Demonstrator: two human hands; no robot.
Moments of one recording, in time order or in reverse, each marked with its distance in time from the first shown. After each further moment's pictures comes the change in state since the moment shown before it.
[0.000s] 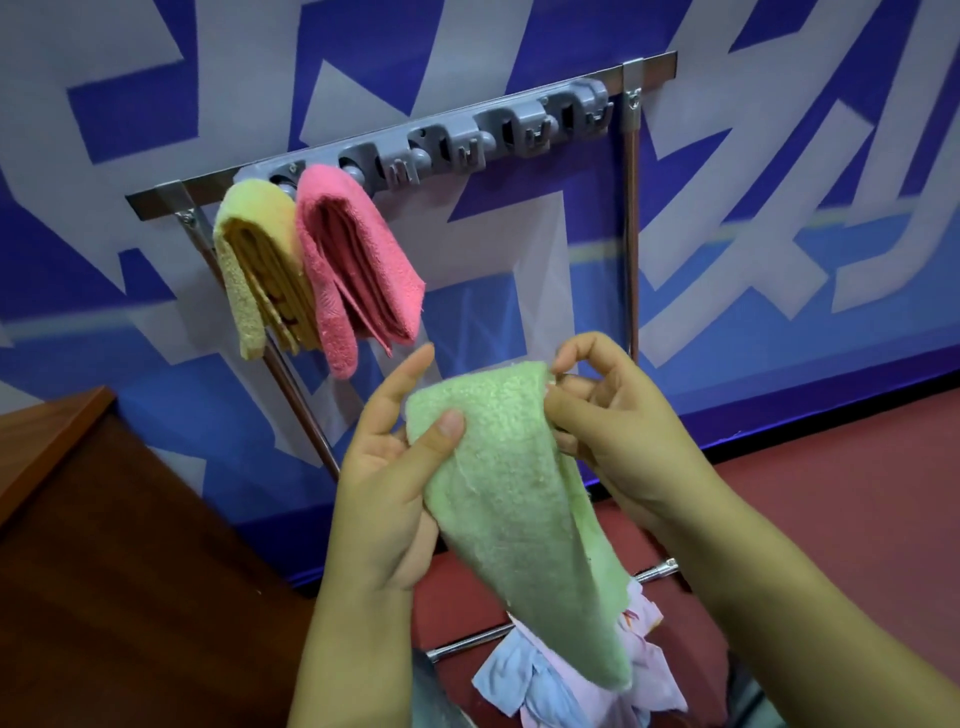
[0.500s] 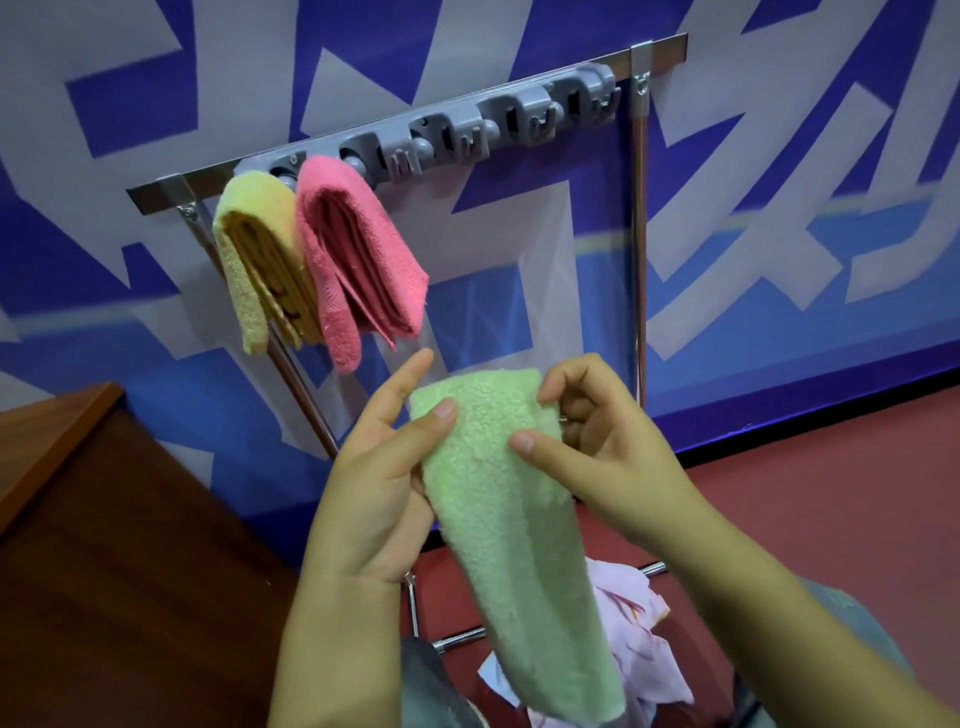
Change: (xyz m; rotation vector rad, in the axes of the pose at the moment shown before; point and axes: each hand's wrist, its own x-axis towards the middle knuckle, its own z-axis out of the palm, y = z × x) left_hand 0.005 0.009 -0.004 0.038 0.011 -0.145; right_hand -0.011 0.018 -0.001 -0.176 -0.108 -0.124
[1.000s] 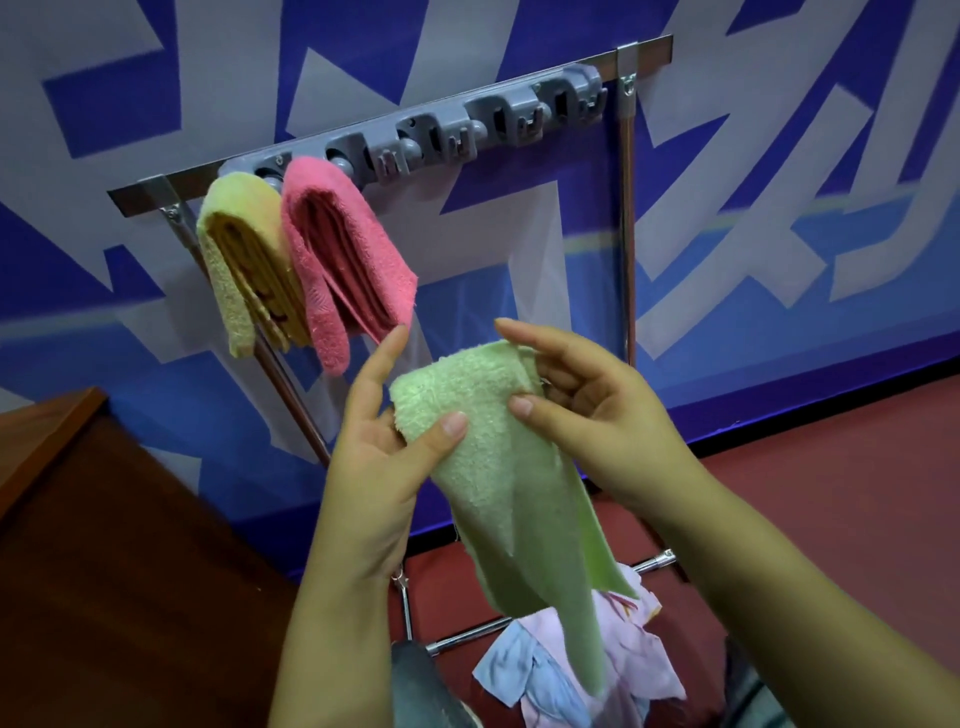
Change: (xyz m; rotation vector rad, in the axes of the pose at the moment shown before) left_hand 0.003 -0.005 0.003 0.162 -0.025 0.206; right_hand 0.016 -0.013 -0.005 -0.050 -0.056 -0.143
